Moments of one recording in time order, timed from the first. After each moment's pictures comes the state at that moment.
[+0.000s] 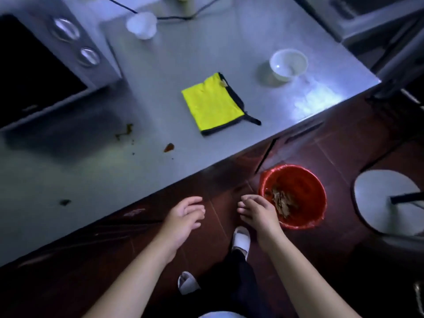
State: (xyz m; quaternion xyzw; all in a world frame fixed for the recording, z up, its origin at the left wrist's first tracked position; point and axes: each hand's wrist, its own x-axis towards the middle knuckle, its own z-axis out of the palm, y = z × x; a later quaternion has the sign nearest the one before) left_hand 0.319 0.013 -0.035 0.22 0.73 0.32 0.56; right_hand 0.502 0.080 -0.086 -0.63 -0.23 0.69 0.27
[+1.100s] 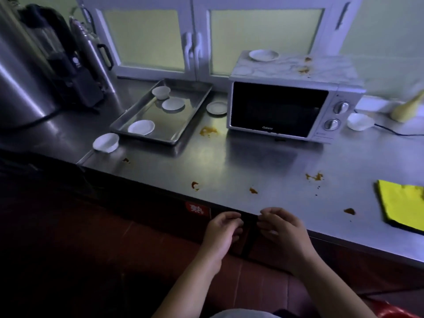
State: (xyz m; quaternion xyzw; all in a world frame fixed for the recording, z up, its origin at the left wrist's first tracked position) left_hand 0.115 -0.250 0.033 0.00 0.67 0.65 0.36; right_hand 0.203 -0.116 0.055 -0.39 -0.53 0.74 0.14
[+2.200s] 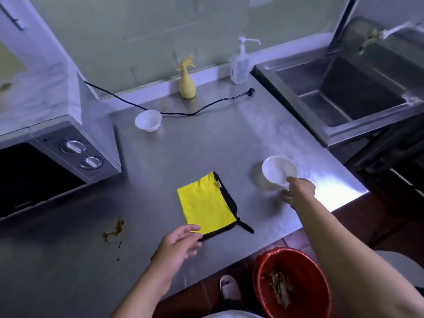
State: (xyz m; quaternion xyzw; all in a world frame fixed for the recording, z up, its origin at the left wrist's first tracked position) left_hand 0.285 0.220 0.024 0.19 0.71 0.41 0.54; right_hand 0.532 0.468 -0.030 -0.73 -0.18 0.56 0.35
